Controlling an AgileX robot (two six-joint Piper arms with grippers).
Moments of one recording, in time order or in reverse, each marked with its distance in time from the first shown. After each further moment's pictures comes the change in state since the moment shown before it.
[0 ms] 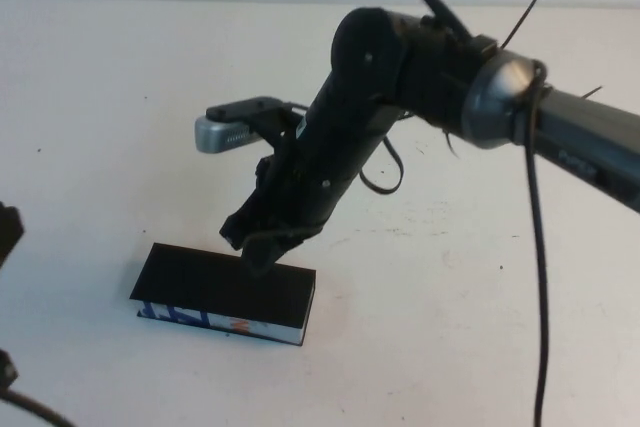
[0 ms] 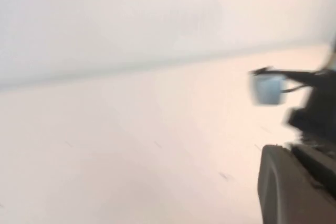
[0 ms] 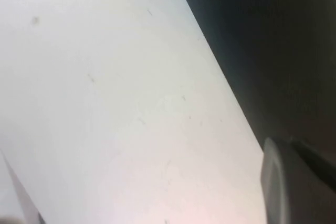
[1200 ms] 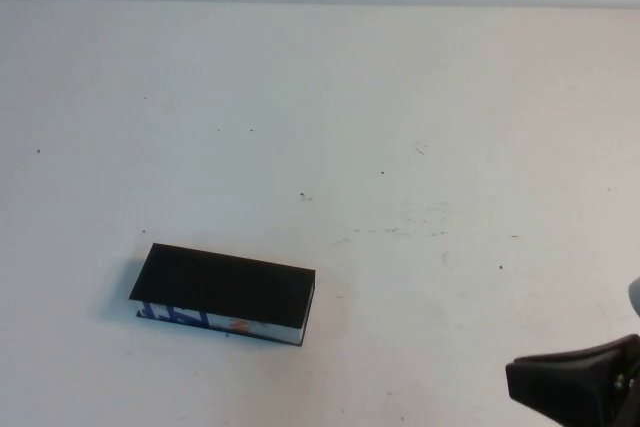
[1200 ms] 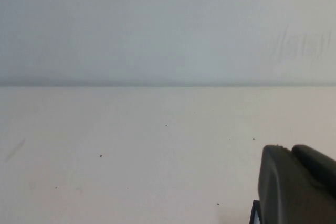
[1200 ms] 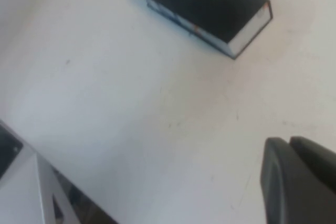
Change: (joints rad) right arm 0.000 -1.345 1.229 -0.114 -0.587 0.304; left arm 0.000 -0.475 0.464 -0.023 -0.363 0.000
